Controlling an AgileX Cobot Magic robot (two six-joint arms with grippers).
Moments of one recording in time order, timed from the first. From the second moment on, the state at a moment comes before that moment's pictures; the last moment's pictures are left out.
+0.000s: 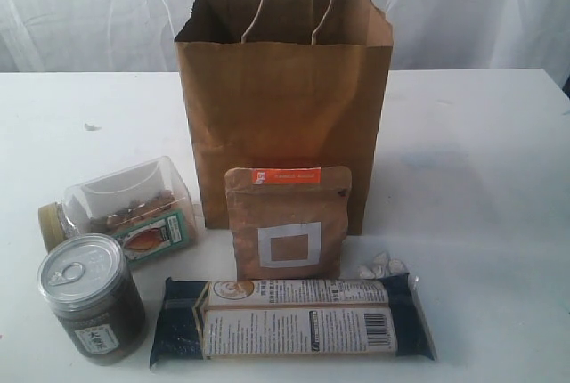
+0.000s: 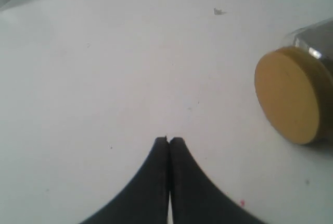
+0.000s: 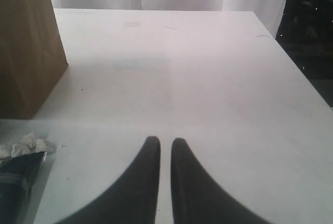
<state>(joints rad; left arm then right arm) 0.13 0.00 0.02 -0.03 0.36 0.10 0.02 0.01 0.00 -0.02 0.35 0.03</state>
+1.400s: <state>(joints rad) 0.01 0.70 -0.25 -0.10 -0.13 0.24 0.02 0.01 0.00 -0.01 0.36 0.03</state>
